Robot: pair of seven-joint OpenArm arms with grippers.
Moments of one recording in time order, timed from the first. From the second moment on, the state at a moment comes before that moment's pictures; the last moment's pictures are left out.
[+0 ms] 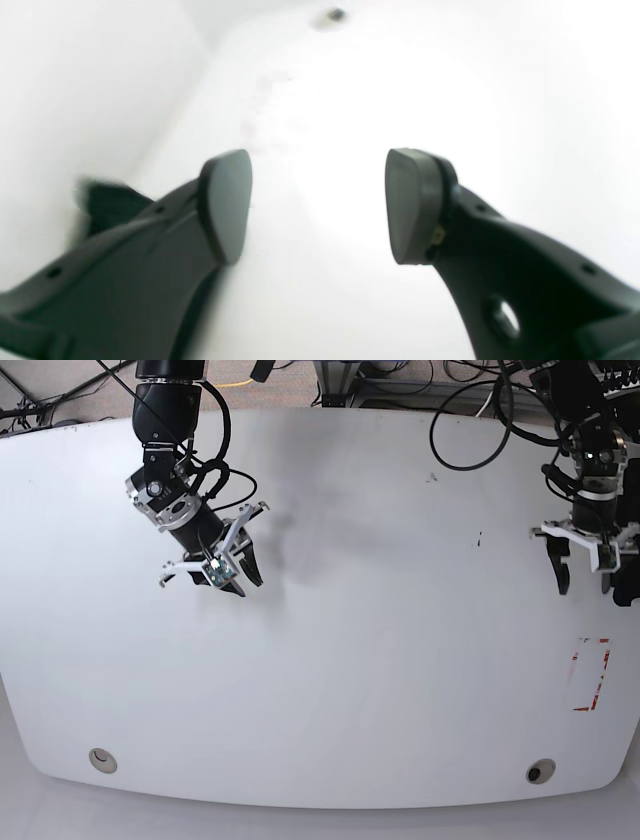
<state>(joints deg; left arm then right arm) 16.9 -5.9 -34.4 104.0 0.1 -23.9 10.7 -9.7 3.5 10.2 99.4 -8.4 41.6 -16.8</state>
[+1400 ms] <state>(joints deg) 49.2 -3.5 -22.2 73.0 0.2 -22.9 6.4 -55.3 3.0 16.8 84.0 6.4 39.9 -8.1</state>
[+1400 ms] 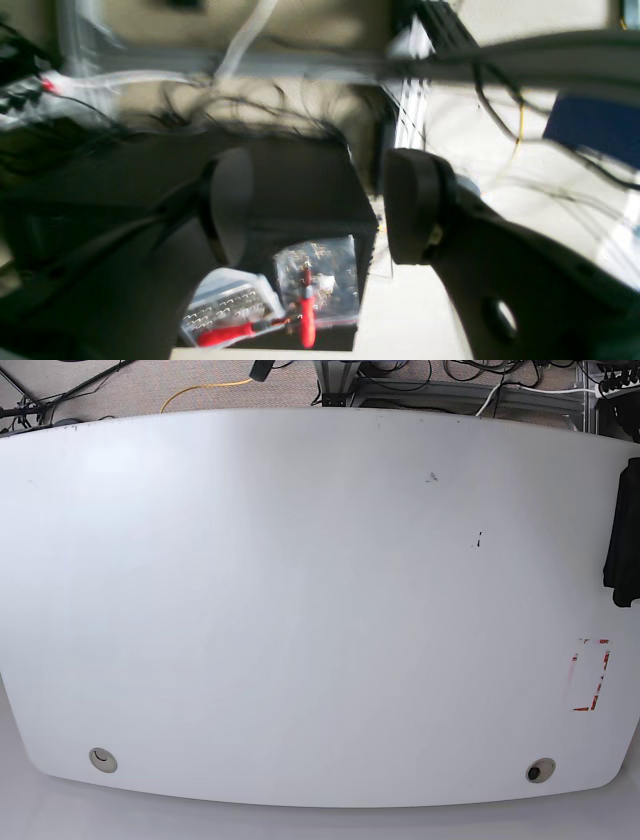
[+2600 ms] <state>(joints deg) 9.8 -7.6 -5.3 12.1 0.1 -12.3 -0.7 -16.4 7.7 16.5 23.7 -8.9 20.3 -1.7</state>
